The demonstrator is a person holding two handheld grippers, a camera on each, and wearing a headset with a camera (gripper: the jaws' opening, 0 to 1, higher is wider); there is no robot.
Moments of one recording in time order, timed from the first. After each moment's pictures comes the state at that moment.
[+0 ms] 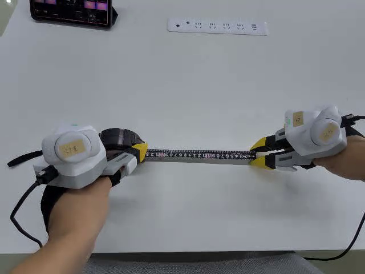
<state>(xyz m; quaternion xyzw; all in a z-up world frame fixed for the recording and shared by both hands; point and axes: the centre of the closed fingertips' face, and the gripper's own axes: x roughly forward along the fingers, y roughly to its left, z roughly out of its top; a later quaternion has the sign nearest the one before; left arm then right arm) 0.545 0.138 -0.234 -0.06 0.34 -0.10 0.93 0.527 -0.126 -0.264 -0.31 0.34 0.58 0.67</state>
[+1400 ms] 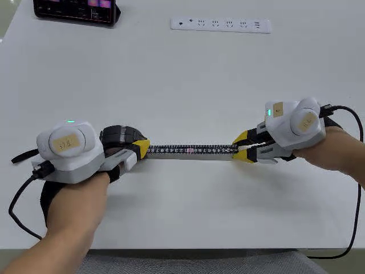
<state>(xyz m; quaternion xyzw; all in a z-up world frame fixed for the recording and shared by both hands) 0.544 0.139 -0.235 -0.10 0.34 -0.10 0.93 0.532 -0.081 -0.262 -0.29 0.33 0.61 0.66</state>
